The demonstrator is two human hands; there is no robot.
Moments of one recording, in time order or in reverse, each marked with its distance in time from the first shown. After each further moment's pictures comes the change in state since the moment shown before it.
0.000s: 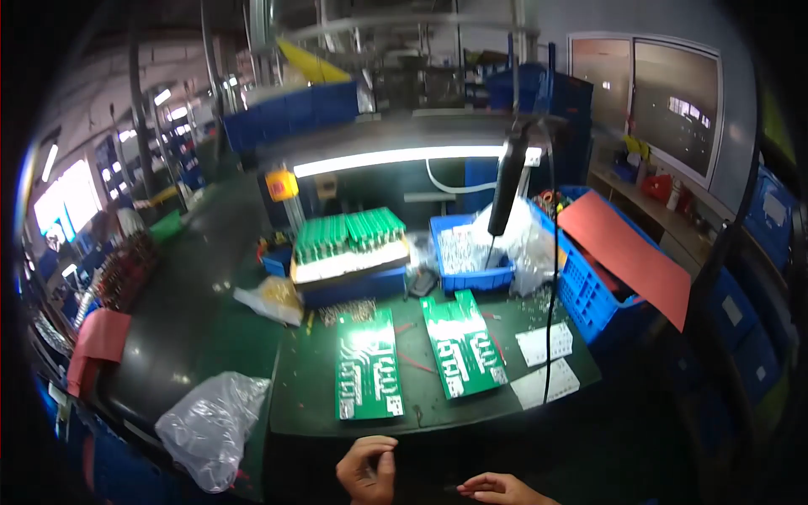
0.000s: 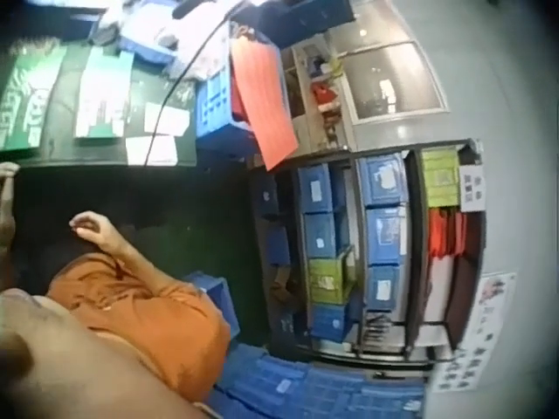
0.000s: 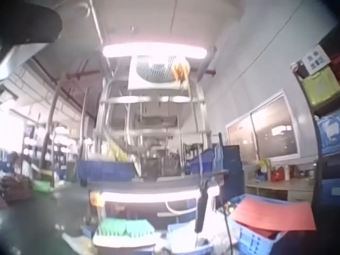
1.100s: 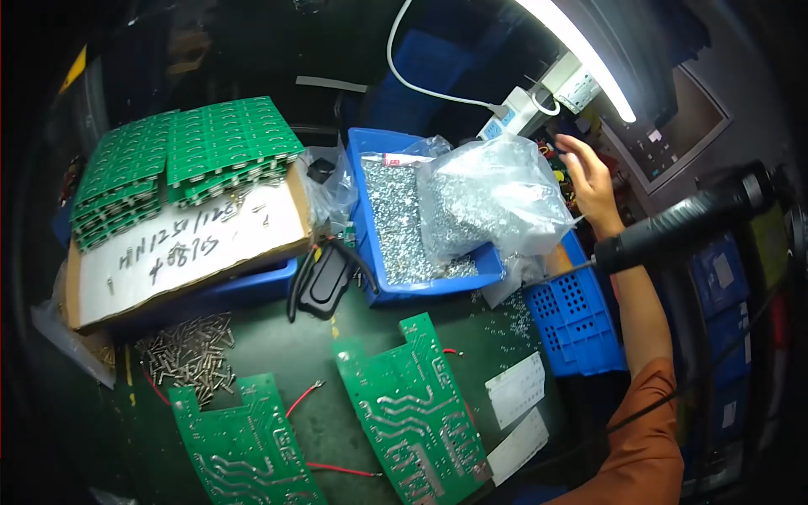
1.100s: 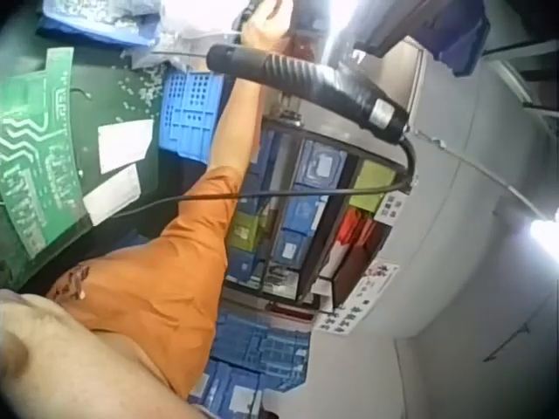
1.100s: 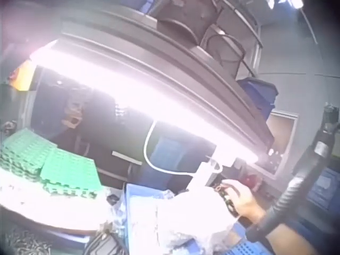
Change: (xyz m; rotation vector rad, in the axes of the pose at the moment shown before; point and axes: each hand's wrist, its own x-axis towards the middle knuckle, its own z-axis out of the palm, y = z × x) left_hand 0.039 -0.176 -0.084 1.017 0.738 0.006; right_hand 0.333 -0.356 -0.328 -1.481 0.596 -0.594
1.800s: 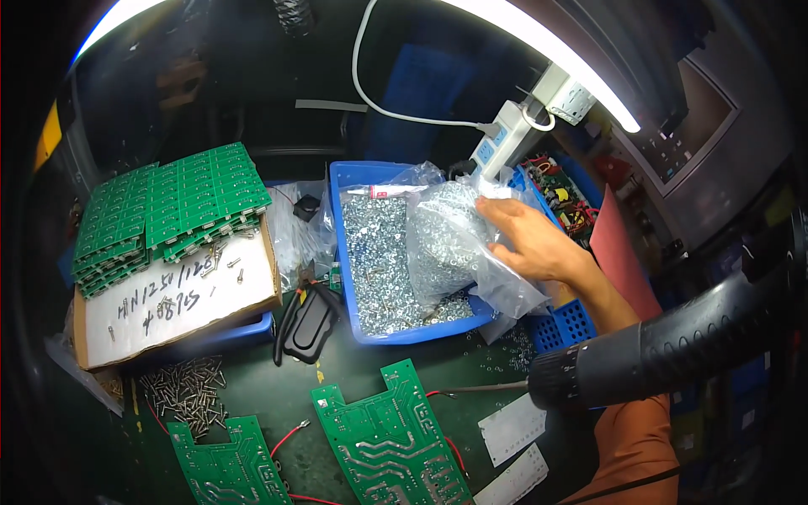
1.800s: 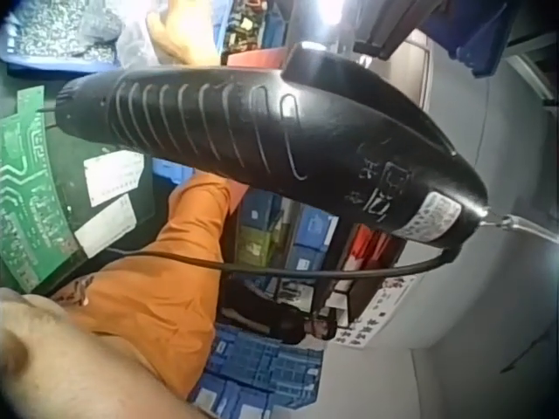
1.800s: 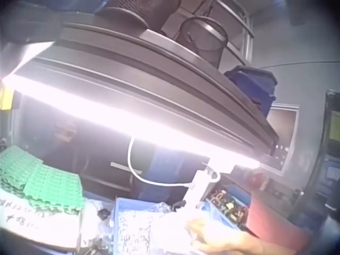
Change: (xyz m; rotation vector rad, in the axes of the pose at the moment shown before) left_hand -0.005 -0.001 0.005 0.074 -0.045 0.088; right_hand -0.003 -0.027 0.047 -0.400 -0.567 -0.204
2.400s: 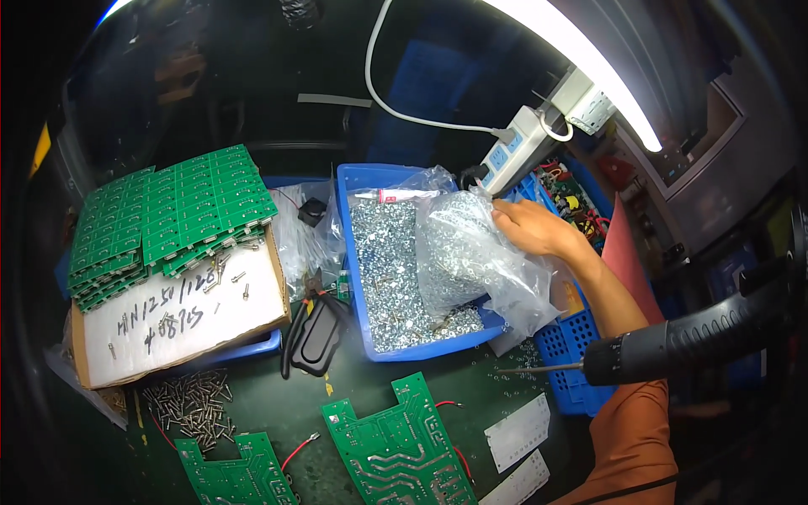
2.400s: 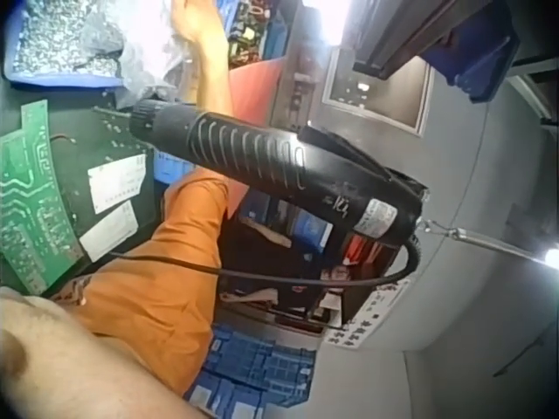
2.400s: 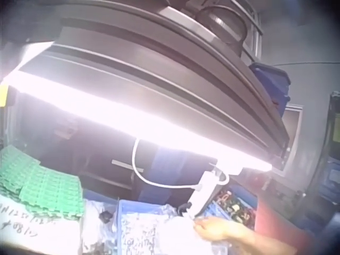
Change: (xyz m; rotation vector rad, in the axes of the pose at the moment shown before) left_hand -0.003 -0.006 -0.011 0.010 -0.027 -0.019; right_hand 0.043 0.027 0.013 0.100 -0.211 0.250
